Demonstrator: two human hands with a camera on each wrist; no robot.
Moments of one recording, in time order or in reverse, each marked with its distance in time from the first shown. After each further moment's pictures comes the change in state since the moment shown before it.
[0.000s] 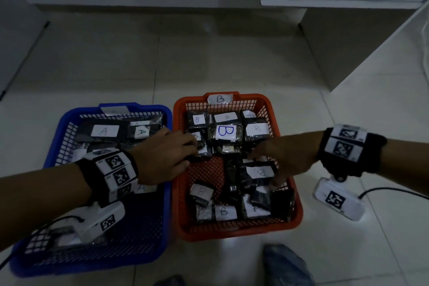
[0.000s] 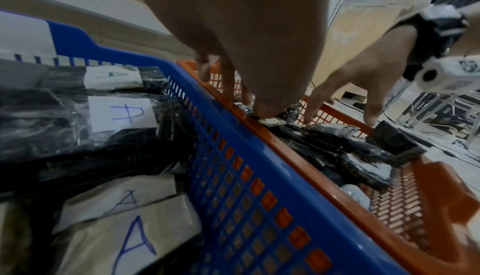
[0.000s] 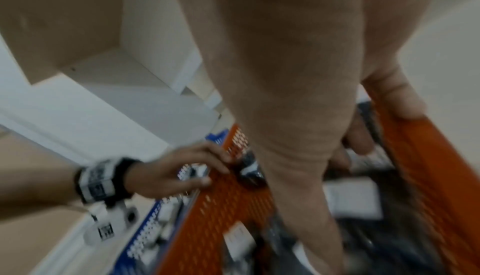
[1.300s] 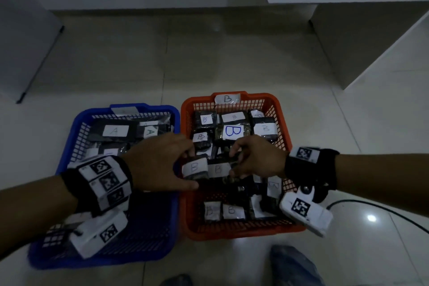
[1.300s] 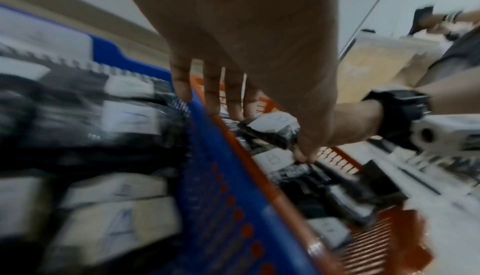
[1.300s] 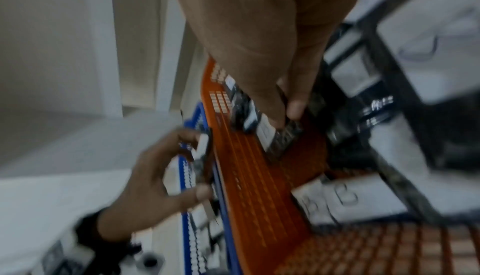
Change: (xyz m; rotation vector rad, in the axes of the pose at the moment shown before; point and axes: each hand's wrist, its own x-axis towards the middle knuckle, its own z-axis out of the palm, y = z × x) left_hand -0.025 0.014 -0.026 -0.265 -0.026 -0.204; right_hand 0.057 -0.040 0.030 0.872 0.468 0.042
